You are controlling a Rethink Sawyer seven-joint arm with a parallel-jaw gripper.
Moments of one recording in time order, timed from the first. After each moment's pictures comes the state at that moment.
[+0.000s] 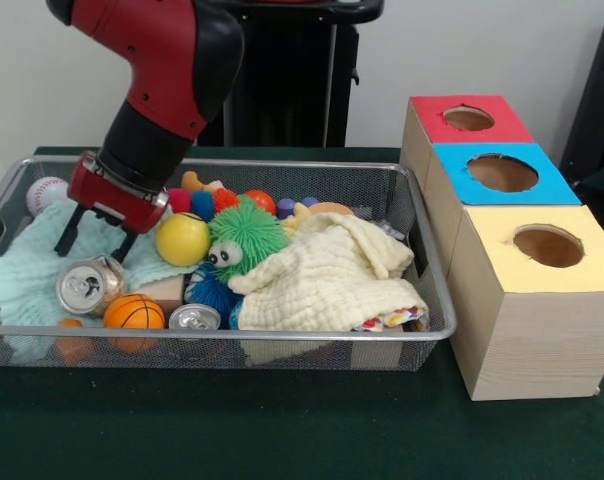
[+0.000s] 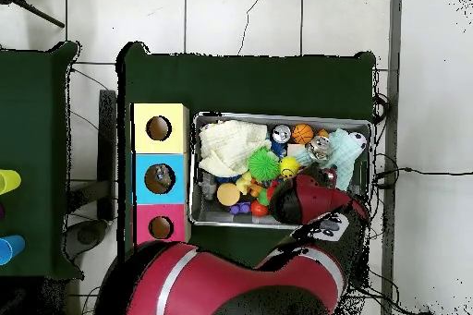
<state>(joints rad) -0.13 -0.17 -0.54 1.49 -0.19 -0.10 1.75</state>
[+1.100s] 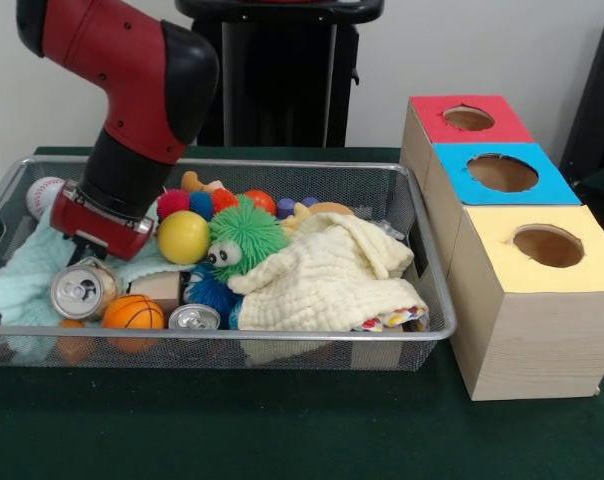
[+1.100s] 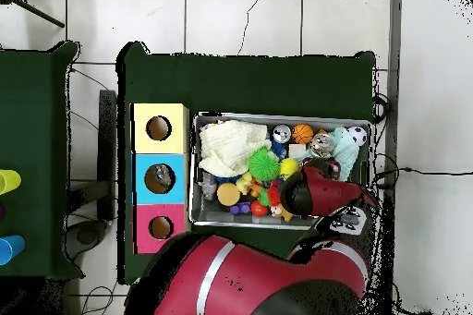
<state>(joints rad) -0.22 -0.16 -0.46 1.43 -0.20 -0.10 1.75</state>
